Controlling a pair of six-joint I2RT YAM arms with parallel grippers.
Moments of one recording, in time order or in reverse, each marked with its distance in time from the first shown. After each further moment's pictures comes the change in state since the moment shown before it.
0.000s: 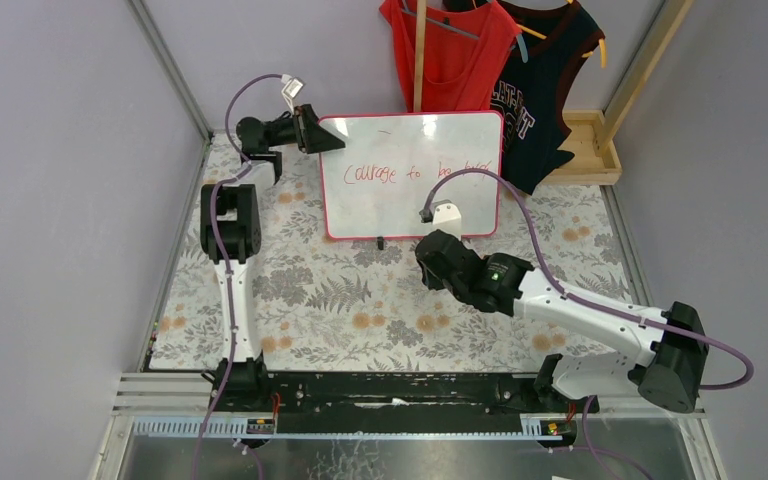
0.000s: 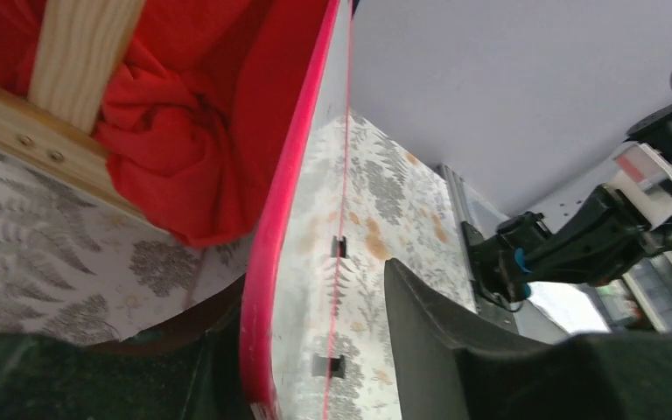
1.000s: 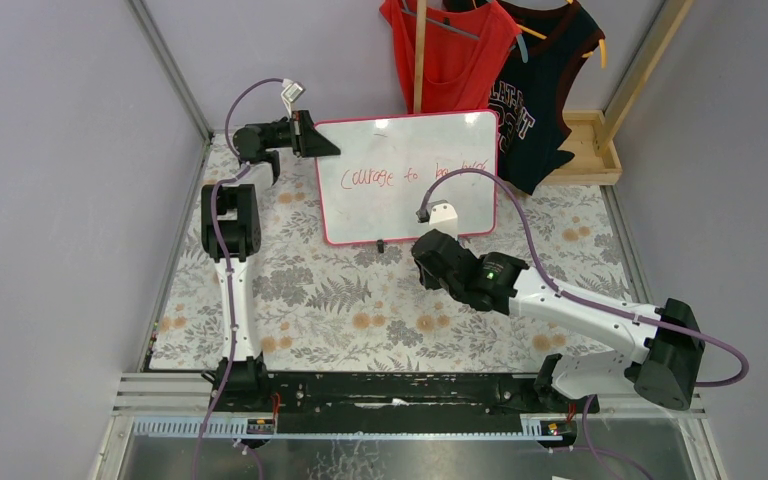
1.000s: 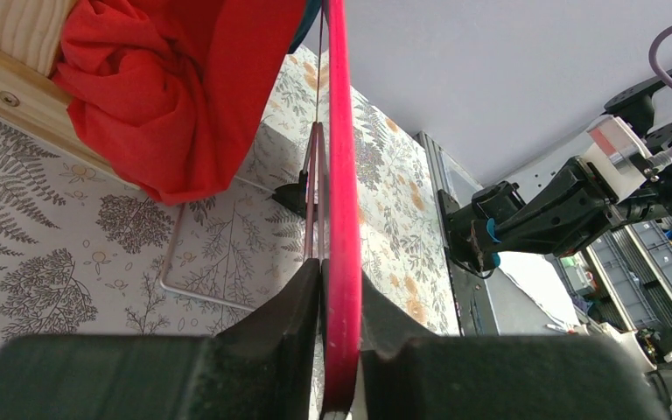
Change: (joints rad) left arm 0.023 0.082 0.068 0.296 0.112 -0.365; right arm 0.000 0.029 0.005 0.019 -0.003 0.000
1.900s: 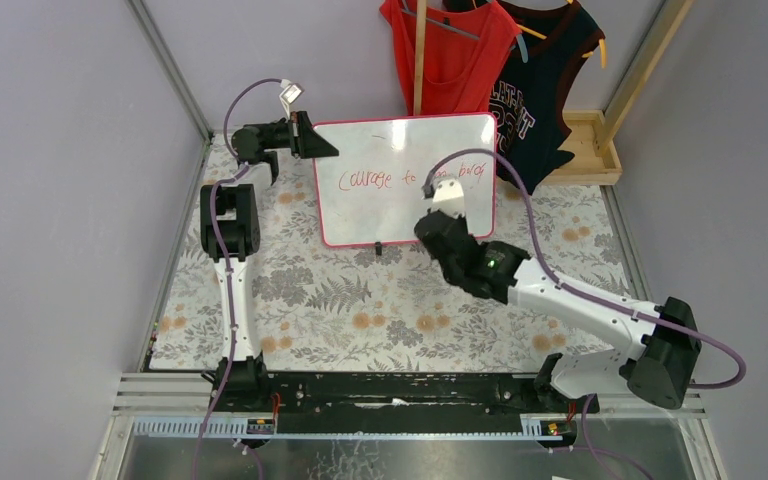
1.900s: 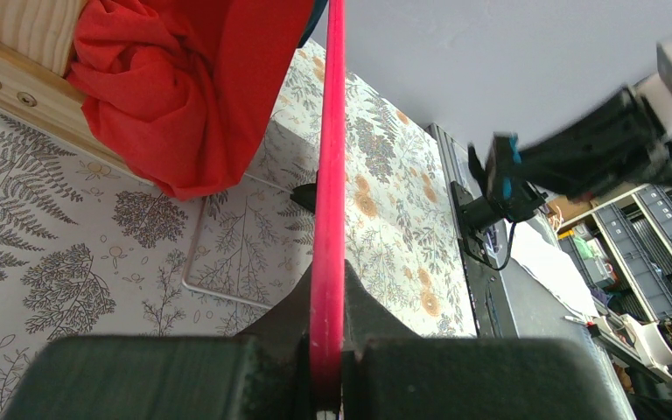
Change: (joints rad) left arm 0.005 0.005 0.002 0.015 0.018 0.026; right arm -0.024 0.024 0.050 0.091 0.235 -0.153
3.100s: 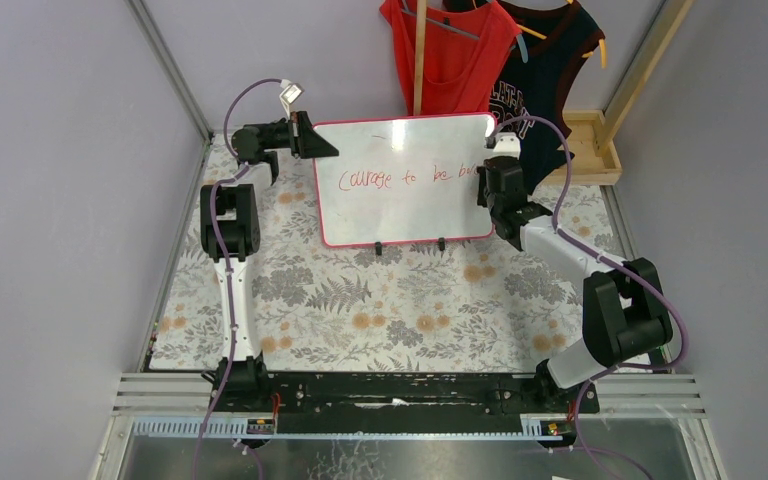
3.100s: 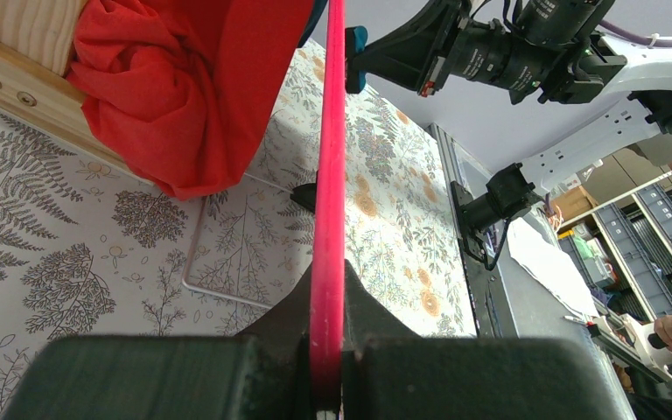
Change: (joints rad) left arm 0.000 0.000 0.000 0.000 0.000 -0.001; right arm -0.649 0.238 -0.070 0.518 -0.391 -0.257
